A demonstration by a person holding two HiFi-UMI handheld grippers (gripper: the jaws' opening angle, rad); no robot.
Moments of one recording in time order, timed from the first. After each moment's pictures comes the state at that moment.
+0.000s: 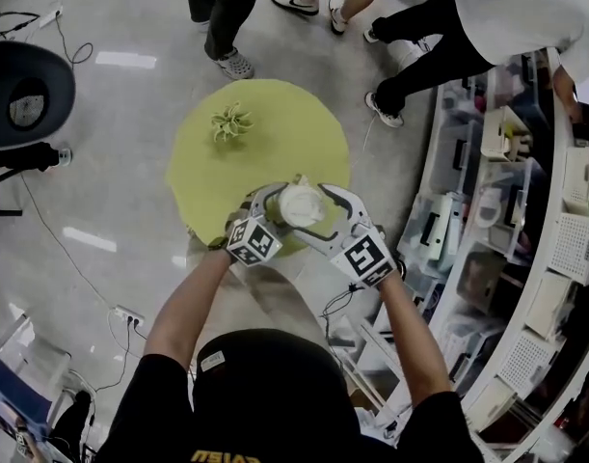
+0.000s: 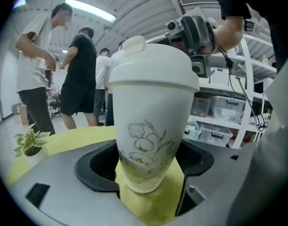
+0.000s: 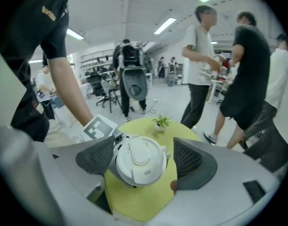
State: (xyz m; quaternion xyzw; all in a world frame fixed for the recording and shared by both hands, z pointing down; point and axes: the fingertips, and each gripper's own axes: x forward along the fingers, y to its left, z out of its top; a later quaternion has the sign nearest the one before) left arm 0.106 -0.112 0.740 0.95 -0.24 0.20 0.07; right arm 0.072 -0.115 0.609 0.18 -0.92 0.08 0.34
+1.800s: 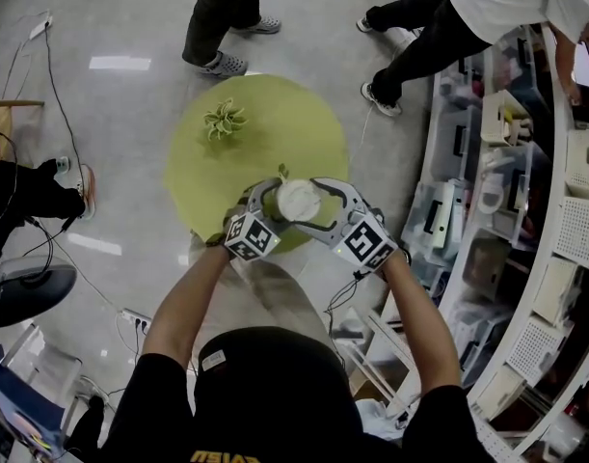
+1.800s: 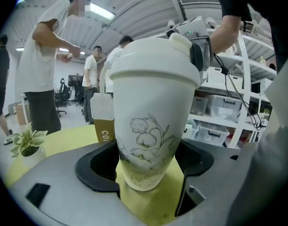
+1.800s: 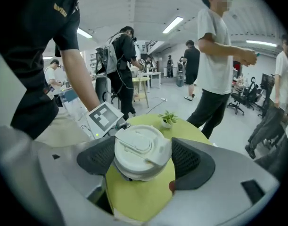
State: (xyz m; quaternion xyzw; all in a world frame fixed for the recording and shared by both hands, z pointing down) left arm 0.103 -0.111 0.741 0.95 -0.22 0.21 0.07; right arm 0.075 -0.109 0.633 0.12 -0.93 0.05 0.35
